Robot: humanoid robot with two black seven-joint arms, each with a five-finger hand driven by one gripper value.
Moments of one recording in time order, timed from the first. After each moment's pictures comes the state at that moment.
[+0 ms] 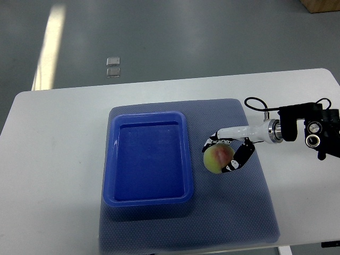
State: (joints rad) left arm -0.08 0.00 0.03 -0.33 0.01 -0.05 0.14; right arm 0.94 -0.68 0.28 1.39 -1.19 0.45 0.01
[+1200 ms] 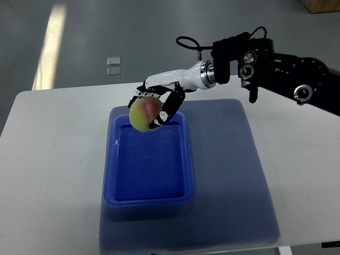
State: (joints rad) left arm -0.08 0.00 0.03 -0.32 0.01 -0.05 0.14; right arm 1.26 -0.17 0.25 0.99 -1.00 0.54 -0.01
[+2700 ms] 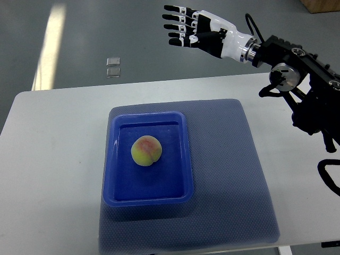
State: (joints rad) left arm -0.08 0.00 0.03 -0.32 0.01 -0.05 0.14; right arm 0.91 -0.16 1.03 0.81 -0.52 0.50 0.01
